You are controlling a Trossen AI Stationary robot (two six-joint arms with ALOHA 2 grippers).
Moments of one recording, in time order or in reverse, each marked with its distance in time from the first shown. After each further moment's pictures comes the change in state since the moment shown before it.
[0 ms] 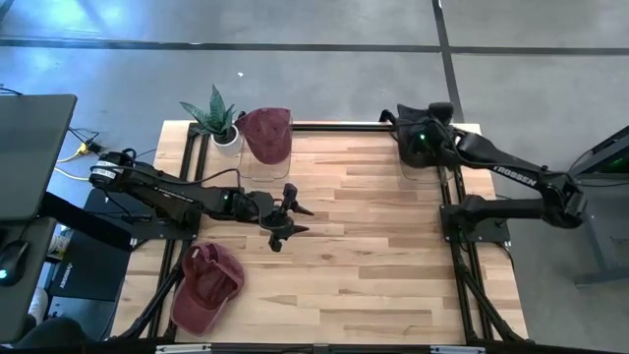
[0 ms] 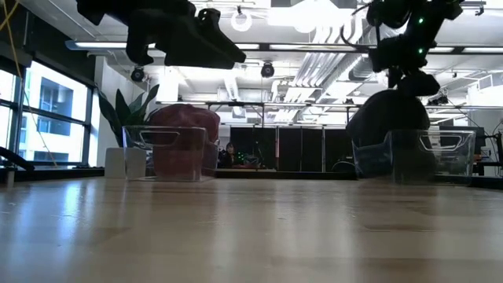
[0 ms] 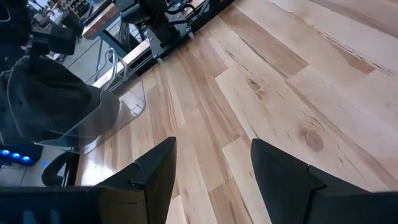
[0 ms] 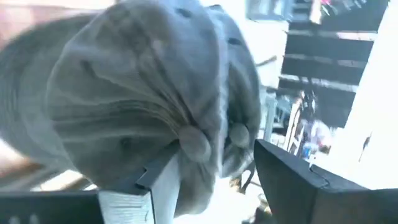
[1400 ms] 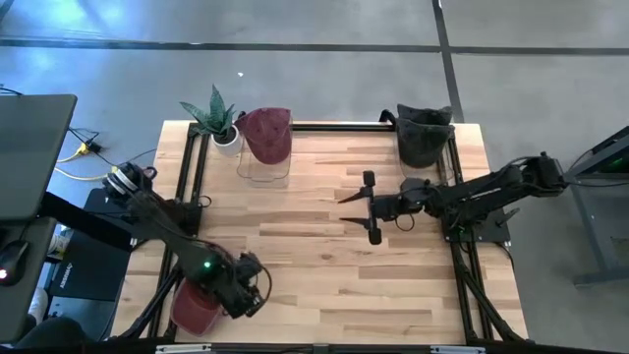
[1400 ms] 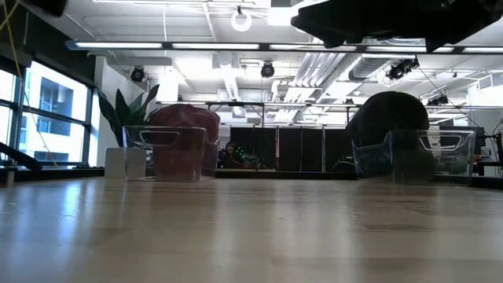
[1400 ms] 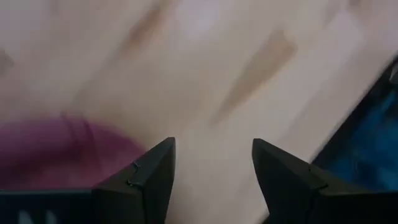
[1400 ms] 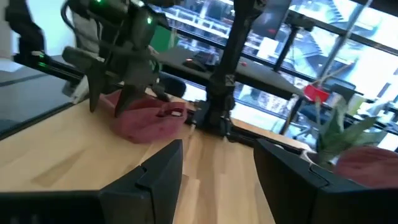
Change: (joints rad) left arm -0.600 0.208 0.331 -0.938 0.010 -2.068; right arm 0.664 0.263 -0.331 1.485 -0.876 0.541
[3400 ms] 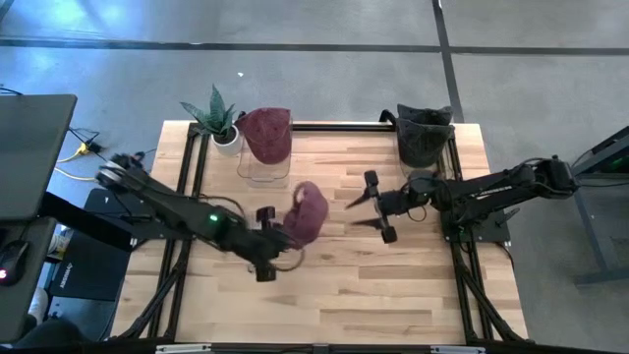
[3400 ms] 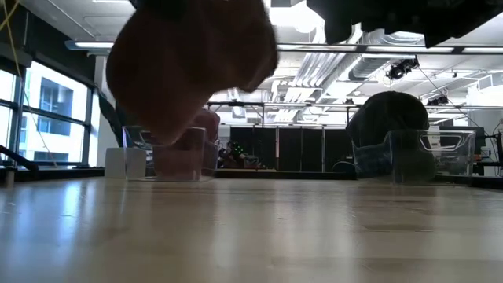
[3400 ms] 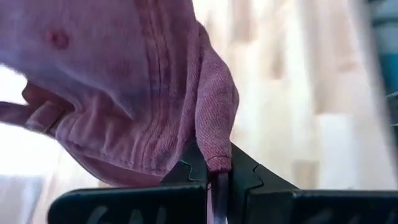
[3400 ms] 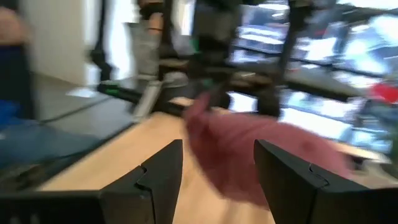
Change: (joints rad) left arm 0.300 -0.140 0.112 0.081 -0.224 1.112; right arm -0.059 -0.112 0.001 -0.113 -0.258 0.133
